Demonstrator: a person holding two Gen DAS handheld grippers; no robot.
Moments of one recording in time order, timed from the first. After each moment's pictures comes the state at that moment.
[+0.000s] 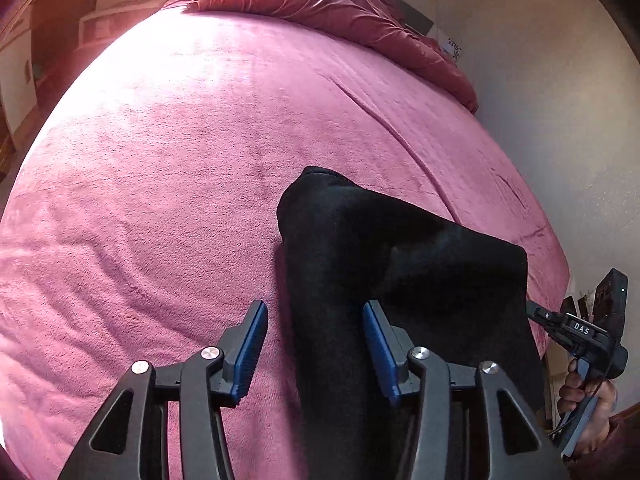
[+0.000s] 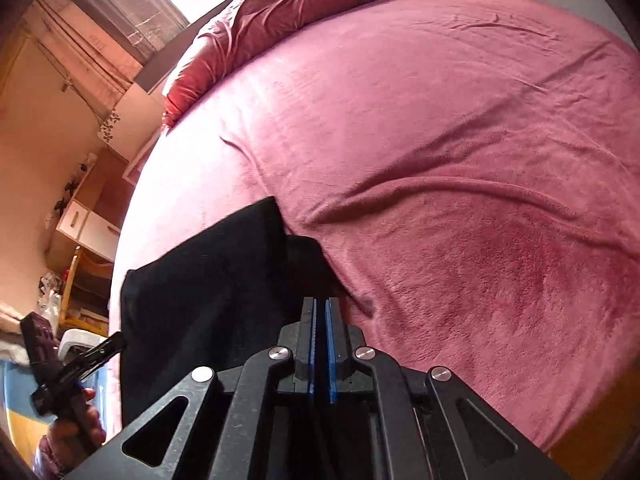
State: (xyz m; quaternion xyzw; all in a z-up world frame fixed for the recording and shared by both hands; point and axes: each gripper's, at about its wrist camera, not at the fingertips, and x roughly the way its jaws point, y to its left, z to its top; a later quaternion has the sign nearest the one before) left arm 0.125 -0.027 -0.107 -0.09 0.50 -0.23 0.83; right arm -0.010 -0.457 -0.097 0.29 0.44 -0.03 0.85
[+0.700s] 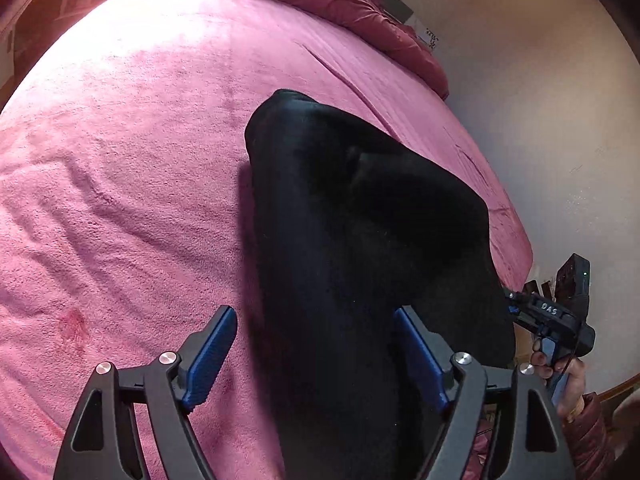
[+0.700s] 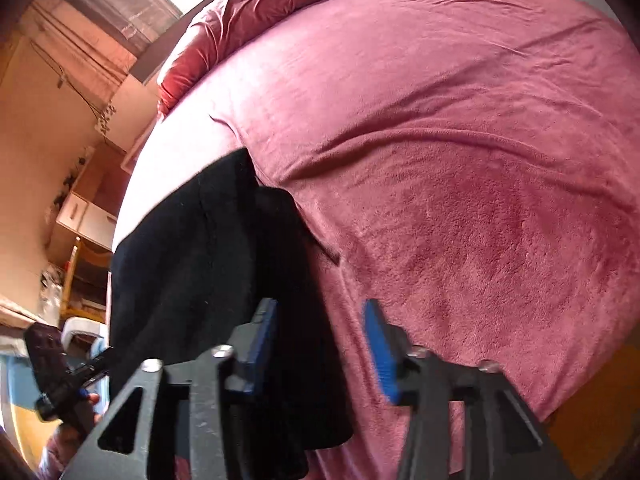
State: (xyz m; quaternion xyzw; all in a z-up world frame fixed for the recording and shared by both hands) left arm 0.083 -0.023 -0.127 -0.13 0.52 -0.29 0.79; right arm -0.029 -0.471 -0.126 0.31 0.46 -0.03 0.83
